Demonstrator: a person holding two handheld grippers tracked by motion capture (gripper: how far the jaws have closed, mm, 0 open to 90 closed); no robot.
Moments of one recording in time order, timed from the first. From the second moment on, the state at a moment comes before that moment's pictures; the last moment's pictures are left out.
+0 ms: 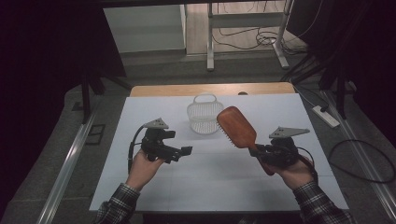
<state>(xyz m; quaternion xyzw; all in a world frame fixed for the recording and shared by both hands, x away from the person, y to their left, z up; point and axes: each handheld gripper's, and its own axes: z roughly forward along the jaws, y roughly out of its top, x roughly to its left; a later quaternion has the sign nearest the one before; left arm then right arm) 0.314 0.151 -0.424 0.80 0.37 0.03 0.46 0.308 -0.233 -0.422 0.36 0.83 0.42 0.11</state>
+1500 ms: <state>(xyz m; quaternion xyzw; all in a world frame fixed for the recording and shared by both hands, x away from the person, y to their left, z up) 0.332 0.113 -0.428 0.77 0.37 -0.08 0.52 0.282 -0.171 -0.431 0.28 0.84 0.45 0.07</state>
